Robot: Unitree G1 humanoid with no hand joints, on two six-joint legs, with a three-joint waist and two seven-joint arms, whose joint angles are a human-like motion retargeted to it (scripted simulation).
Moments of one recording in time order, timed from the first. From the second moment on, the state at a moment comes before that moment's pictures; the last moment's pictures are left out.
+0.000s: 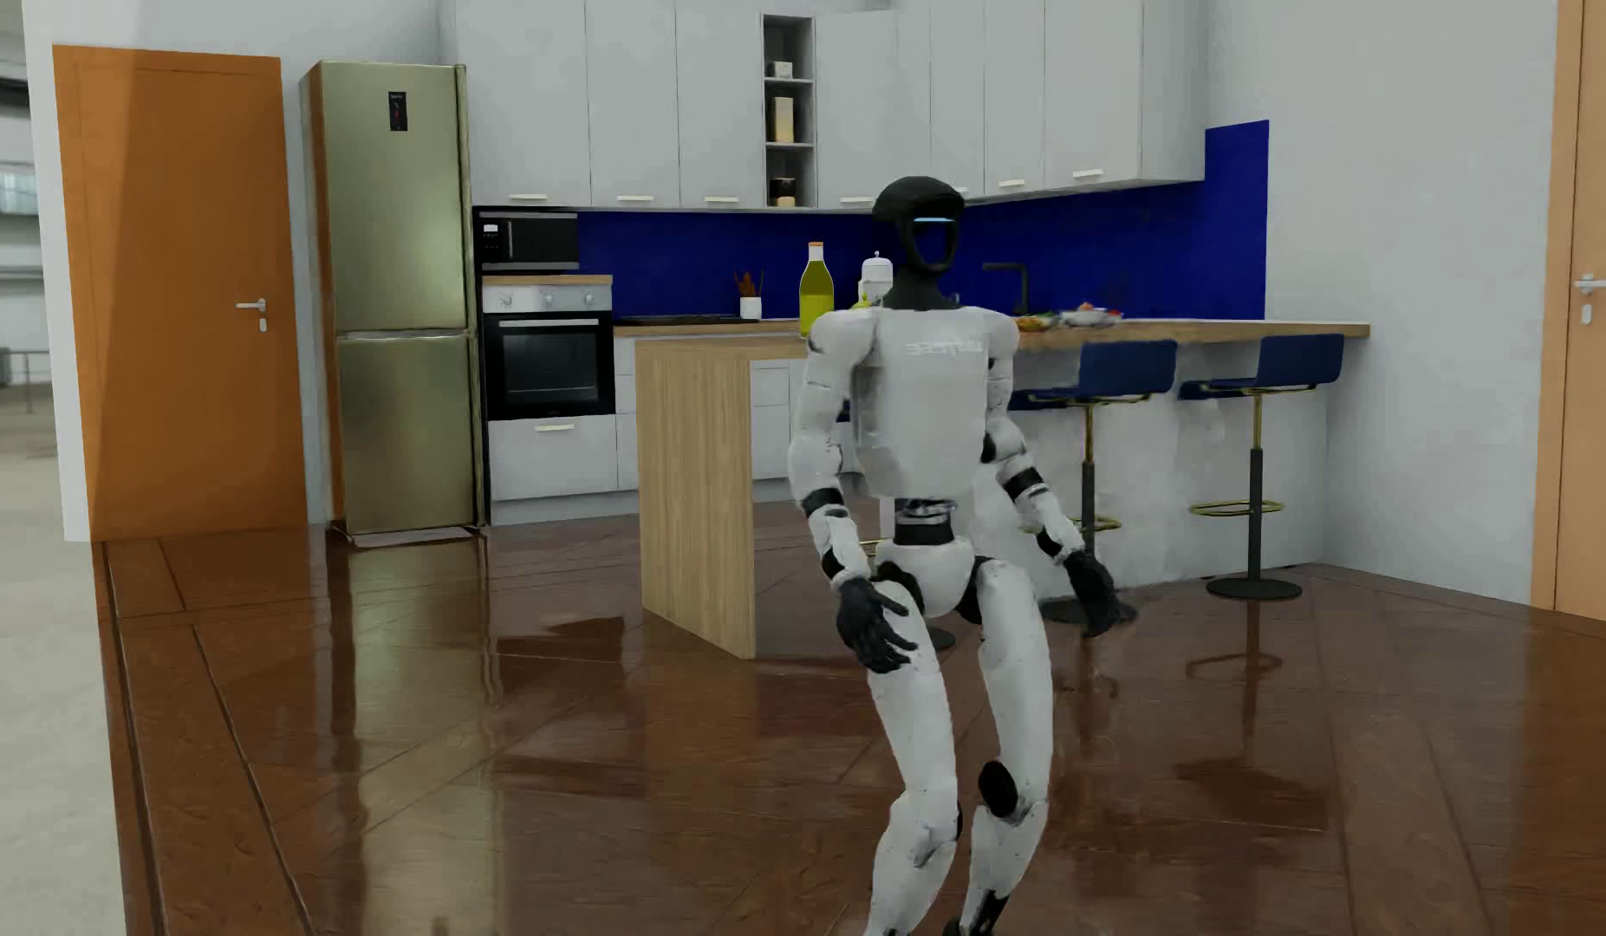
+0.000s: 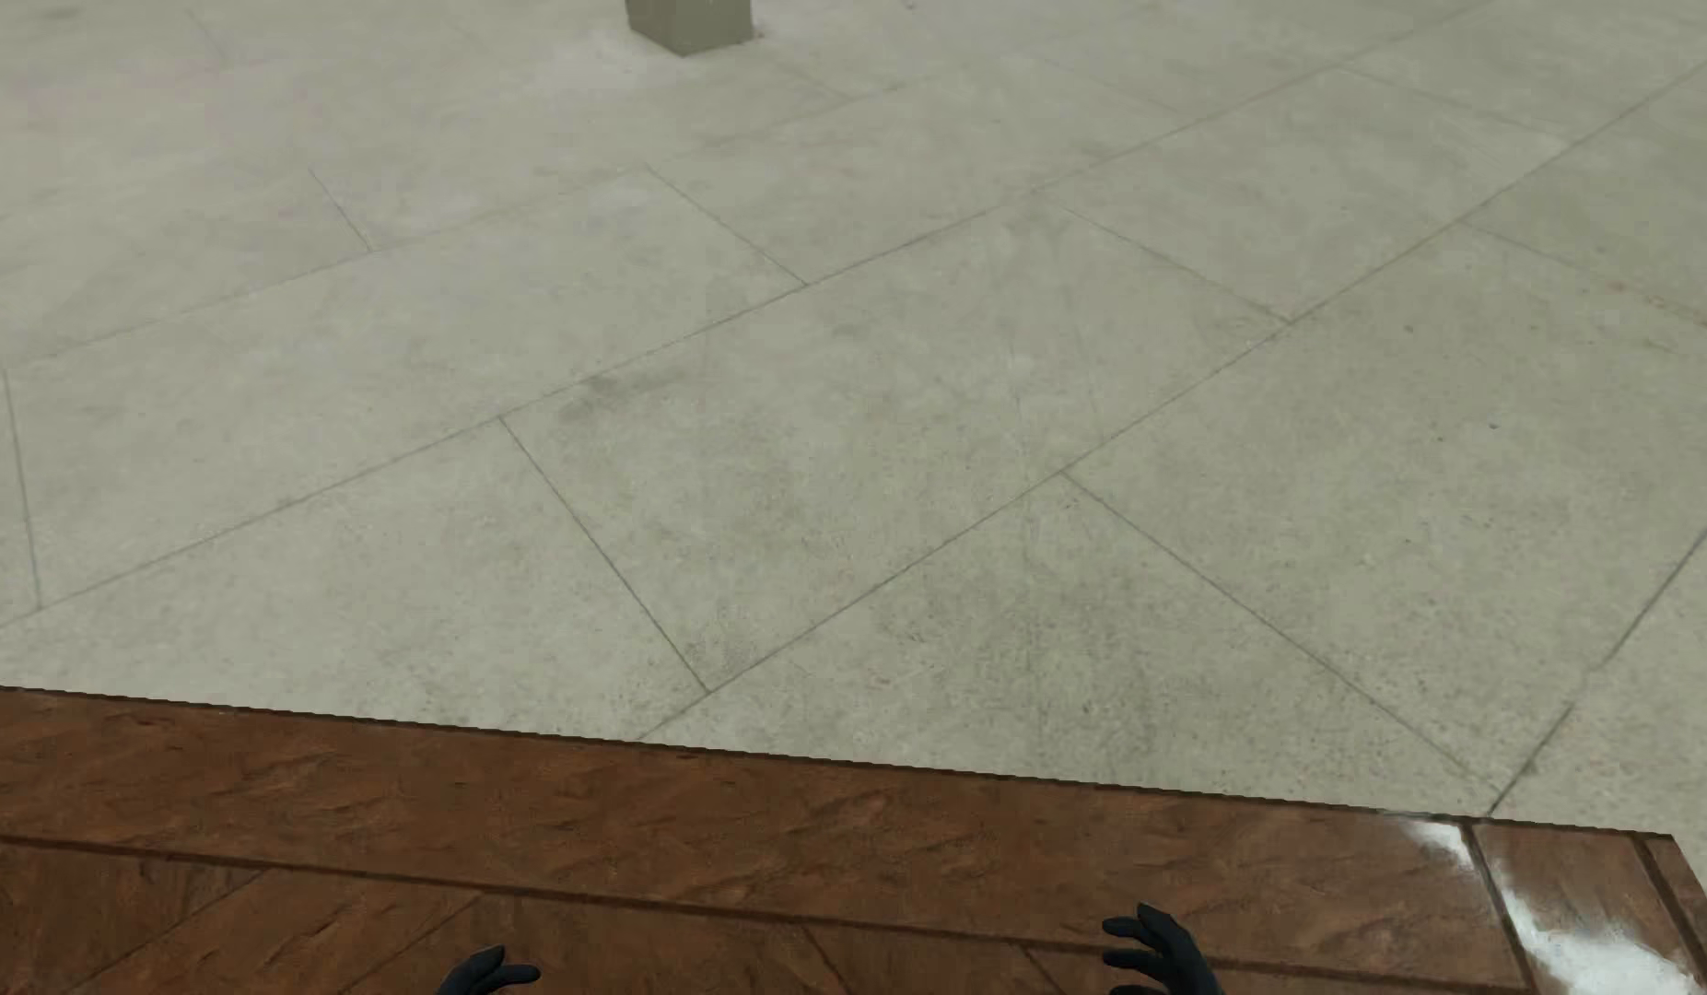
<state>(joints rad) -0.26 -0.43 -0.01 -0.07 -0.04 -0.04 0.00 0.03 -0.02 0.64 0.89 0.24 0.24 -0.37 -0.33 0.21 -0.18 -0.01 -0.05 -0.05 0.02 0.65 0.58 0.00 0.00 0.01 -0.01 0.00 0.00</state>
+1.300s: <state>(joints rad) -0.31 -0.48 0.14 -0.04 -0.13 -0.05 -0.09 0.05 0.04 0.85 0.81 0.25 0.21 -0.53 -0.36 0.16 -0.23 -0.02 0.11 -0.06 0.02 0.66 0.65 0.02 -0.03 0.13 0.03 0.19 0.11</state>
